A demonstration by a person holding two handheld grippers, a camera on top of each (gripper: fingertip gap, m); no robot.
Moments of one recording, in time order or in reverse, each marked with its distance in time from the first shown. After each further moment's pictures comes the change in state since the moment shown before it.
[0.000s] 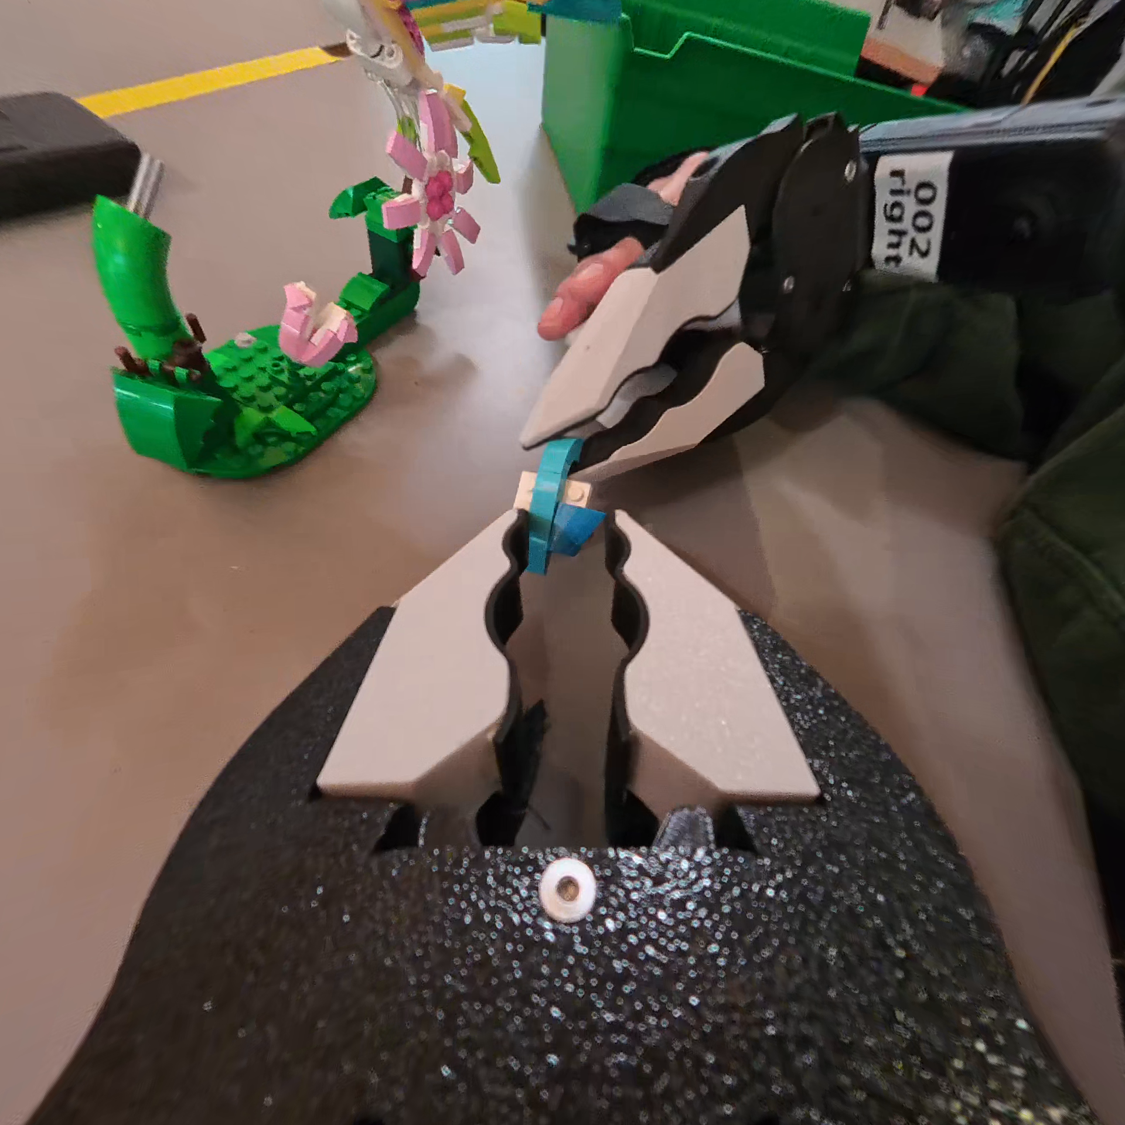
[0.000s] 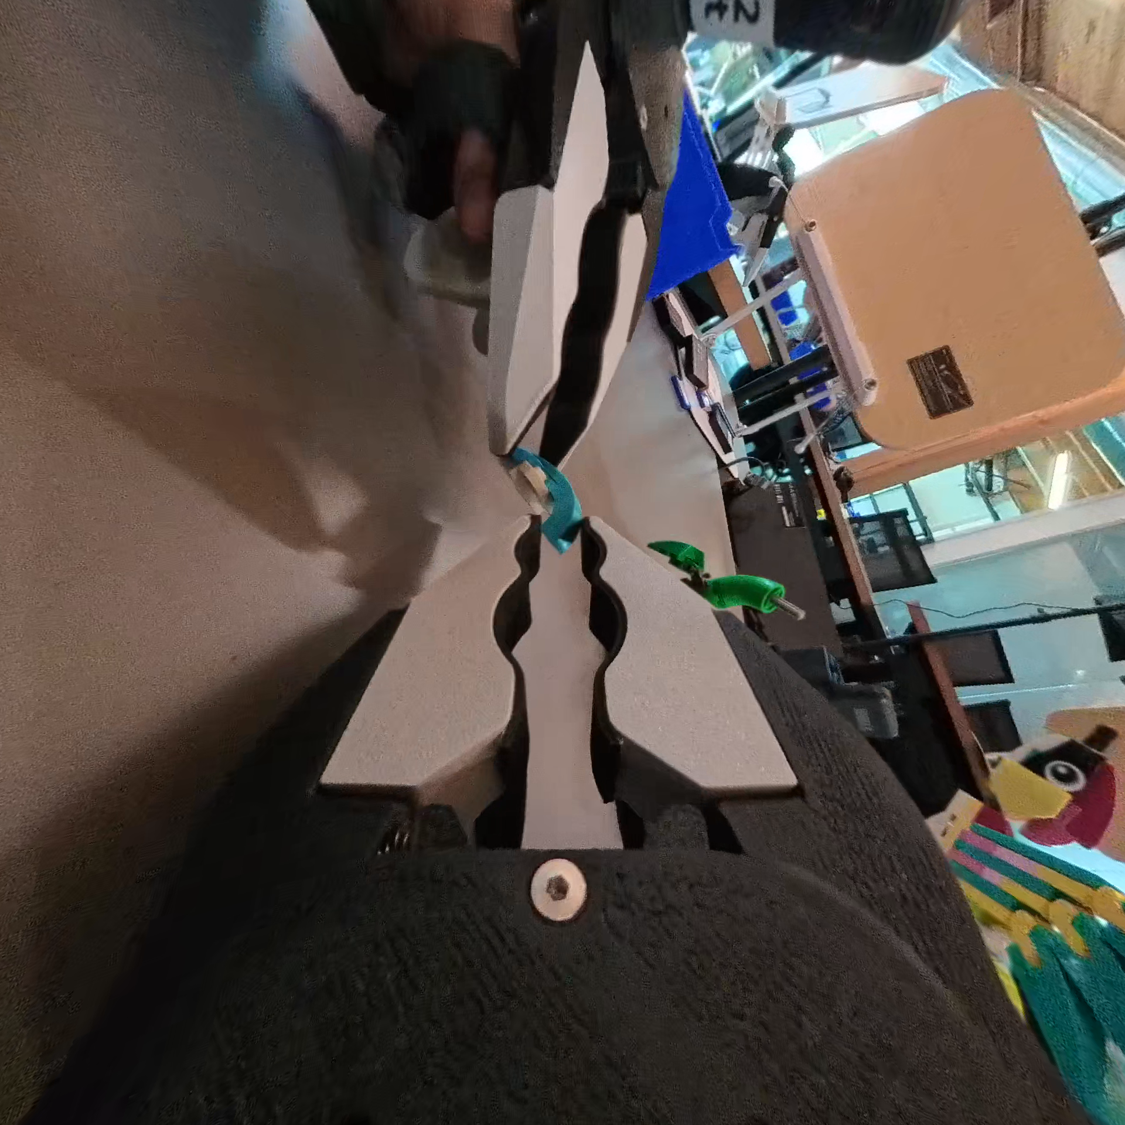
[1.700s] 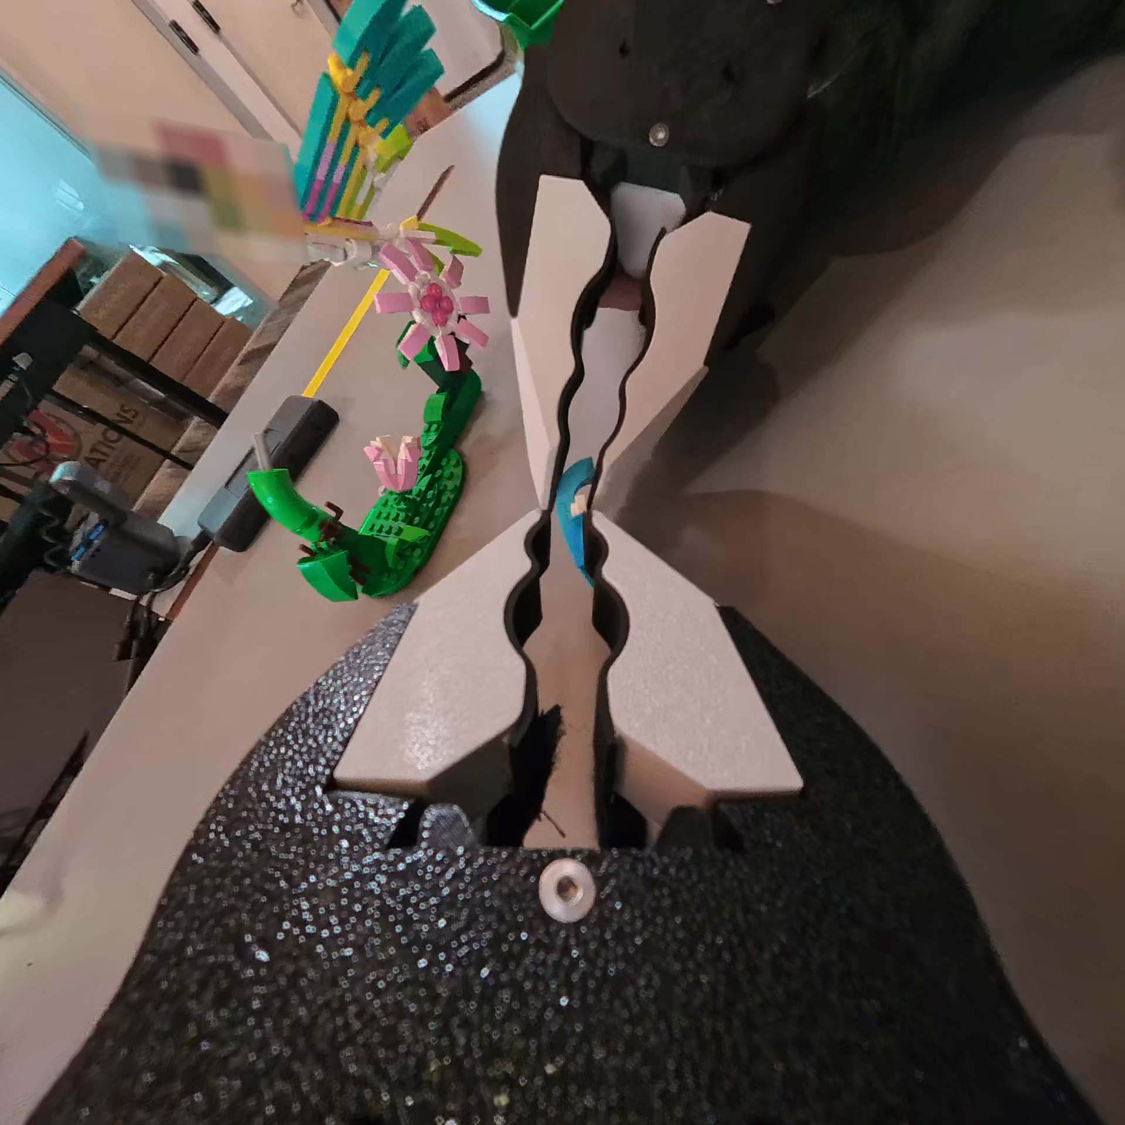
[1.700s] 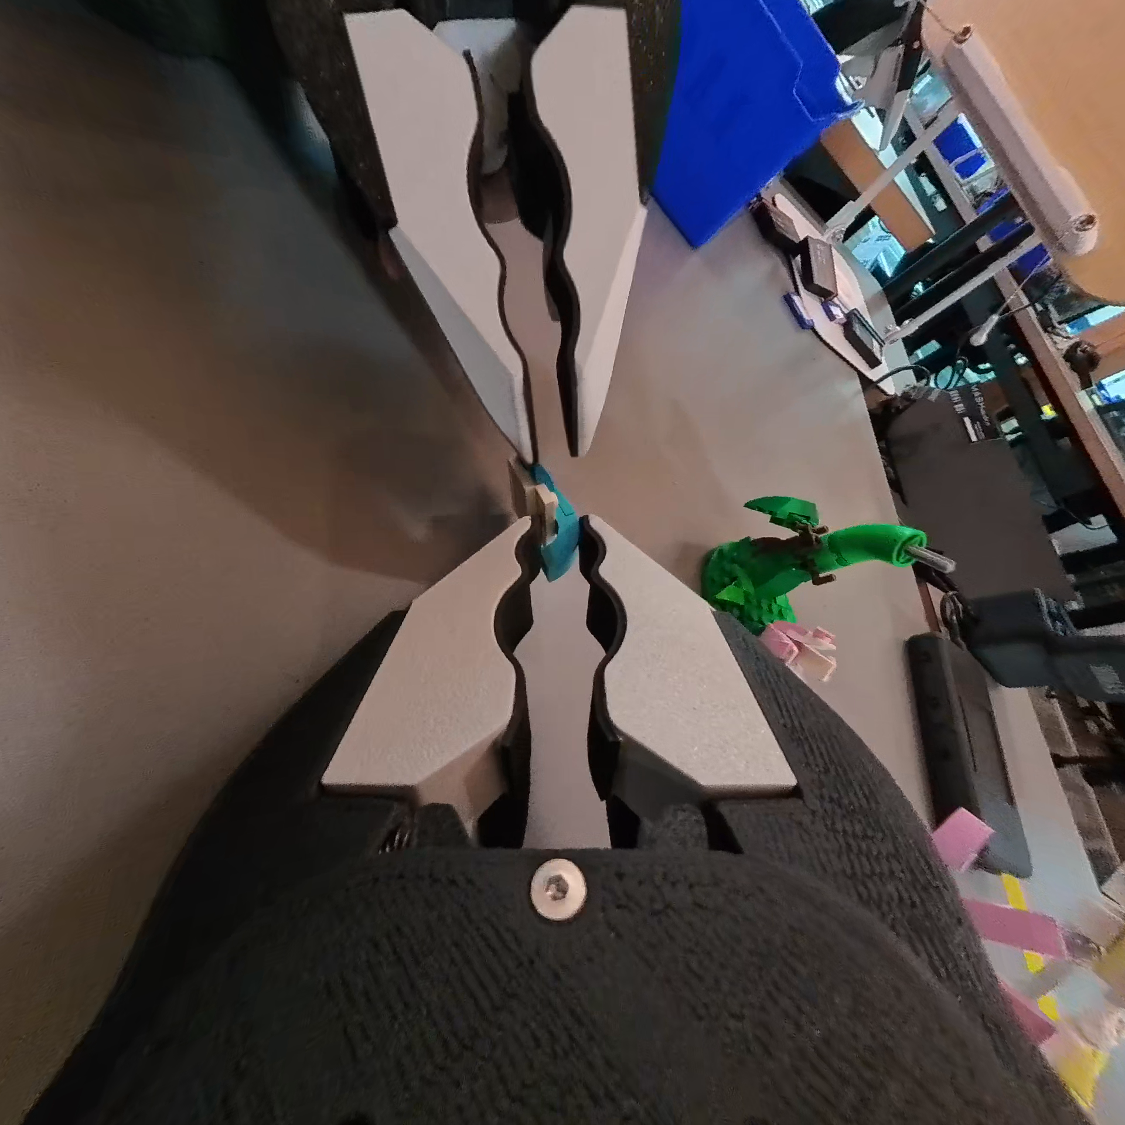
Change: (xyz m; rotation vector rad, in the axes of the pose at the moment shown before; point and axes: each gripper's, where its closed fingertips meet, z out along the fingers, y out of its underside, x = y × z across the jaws) left arm 0.000 -0.003 0.000 -0.010 -0.280 0.662; right arm -0.016 0.006 0.004 -0.064 -0.187 0.282
